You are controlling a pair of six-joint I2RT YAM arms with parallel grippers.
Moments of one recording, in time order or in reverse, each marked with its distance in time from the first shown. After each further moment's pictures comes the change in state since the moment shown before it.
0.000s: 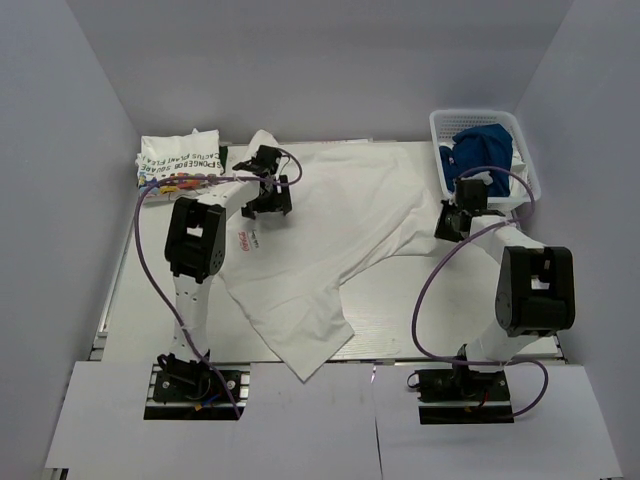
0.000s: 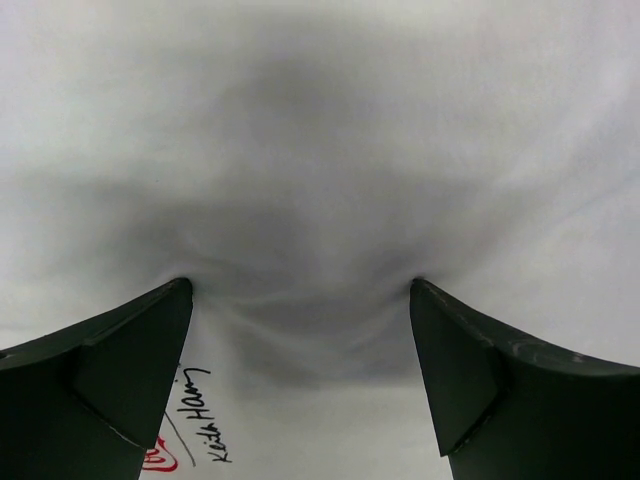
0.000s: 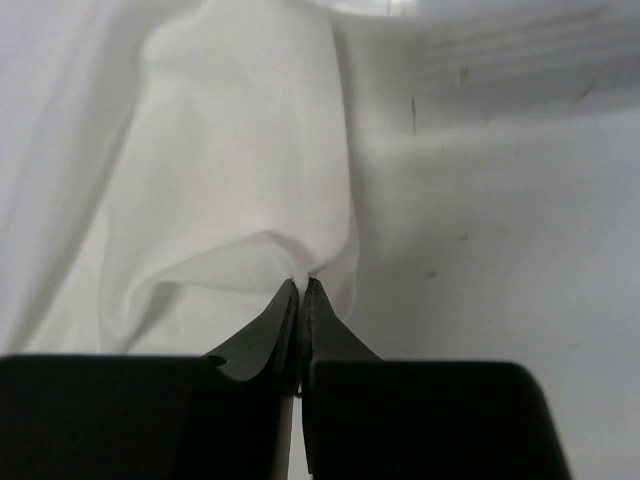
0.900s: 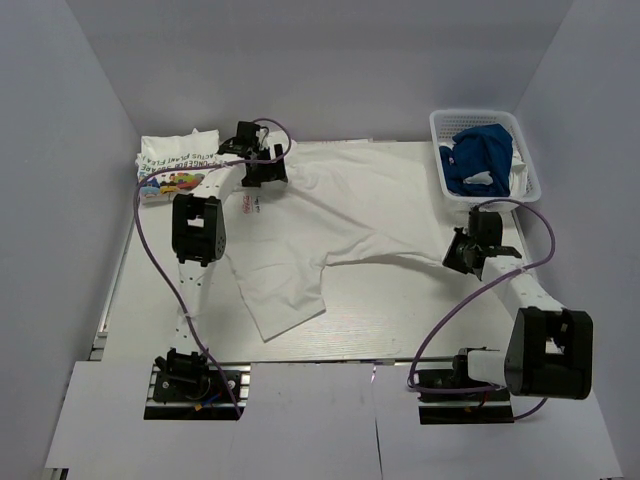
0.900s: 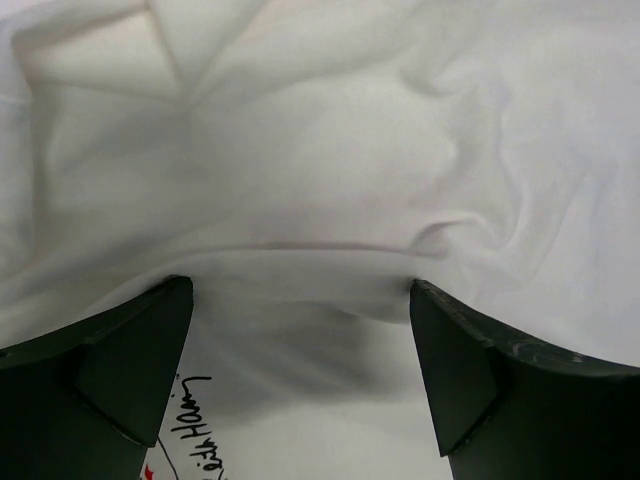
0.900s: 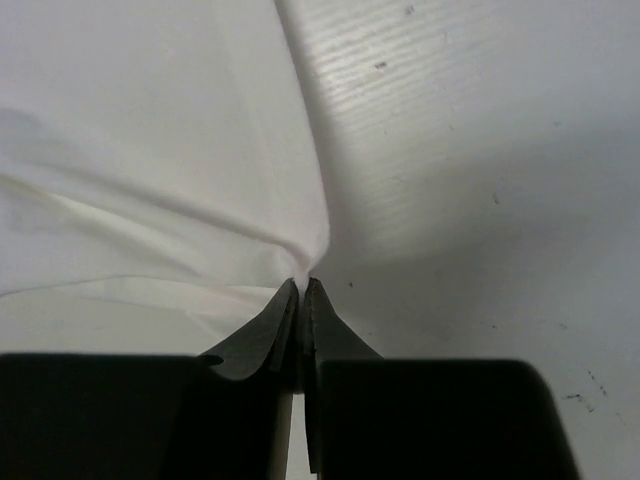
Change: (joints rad) left arm 0.140 0.303 0.498 0.059 0.311 0.136; right arm -0.043 -0.389 -0.325 -0.057 -0.026 0.098
